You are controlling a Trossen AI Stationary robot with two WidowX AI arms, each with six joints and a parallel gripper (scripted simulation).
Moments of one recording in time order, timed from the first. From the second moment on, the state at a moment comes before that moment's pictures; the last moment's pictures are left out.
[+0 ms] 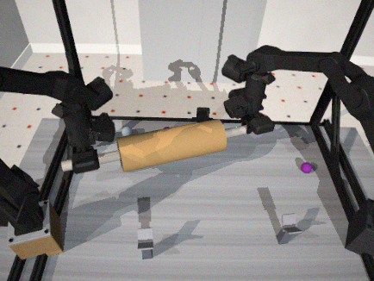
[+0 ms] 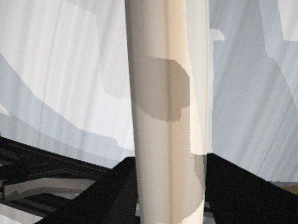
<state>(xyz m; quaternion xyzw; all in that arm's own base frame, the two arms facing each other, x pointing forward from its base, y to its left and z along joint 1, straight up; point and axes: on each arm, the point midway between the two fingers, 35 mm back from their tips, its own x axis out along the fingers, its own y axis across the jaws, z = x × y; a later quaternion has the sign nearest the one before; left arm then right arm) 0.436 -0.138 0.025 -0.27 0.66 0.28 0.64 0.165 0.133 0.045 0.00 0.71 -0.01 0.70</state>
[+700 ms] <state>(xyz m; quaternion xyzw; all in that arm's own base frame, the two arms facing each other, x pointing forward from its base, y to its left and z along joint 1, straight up) 0.399 -0.123 0.034 -0.26 0.67 0.27 0.64 0.180 0.112 0.047 0.01 0.71 -0.02 0.71</state>
